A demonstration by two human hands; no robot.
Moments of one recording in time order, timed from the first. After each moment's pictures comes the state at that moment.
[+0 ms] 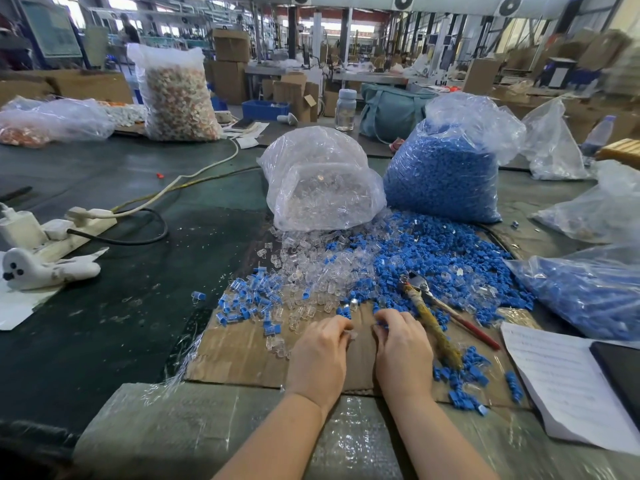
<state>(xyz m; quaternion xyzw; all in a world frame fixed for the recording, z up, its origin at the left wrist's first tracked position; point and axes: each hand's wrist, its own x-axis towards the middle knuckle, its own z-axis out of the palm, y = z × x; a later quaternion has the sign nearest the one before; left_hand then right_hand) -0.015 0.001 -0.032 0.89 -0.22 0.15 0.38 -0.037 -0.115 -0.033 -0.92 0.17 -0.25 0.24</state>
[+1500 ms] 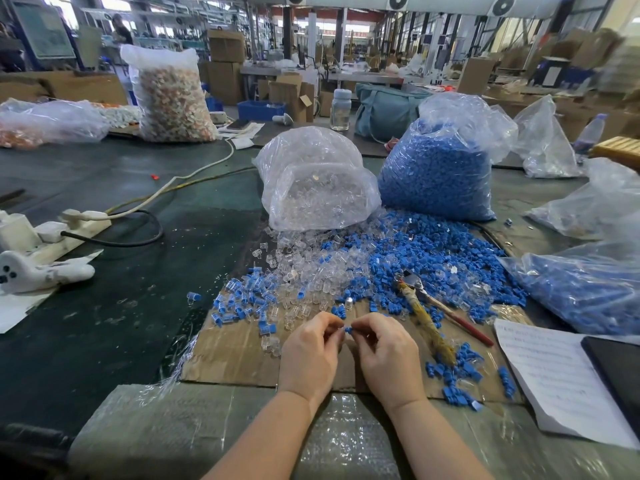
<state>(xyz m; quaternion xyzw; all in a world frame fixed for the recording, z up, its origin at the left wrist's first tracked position) -0.018 0.005 -0.024 0.87 -0.16 0.08 0.46 -0.050 -0.110 -0.023 -0.91 0.02 -0.30 0.30</state>
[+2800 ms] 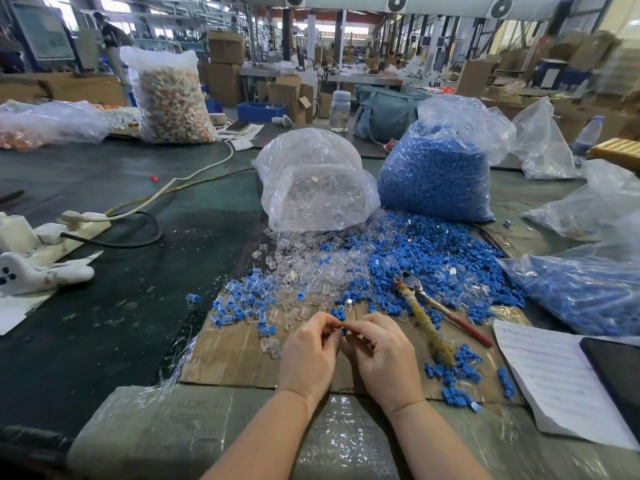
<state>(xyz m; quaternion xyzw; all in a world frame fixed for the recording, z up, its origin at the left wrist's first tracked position) -0.015 0.006 -0.025 0.85 -0.15 0.05 0.50 -0.051 -0.110 -0.022 -0.91 -0.02 -0.29 0.31</state>
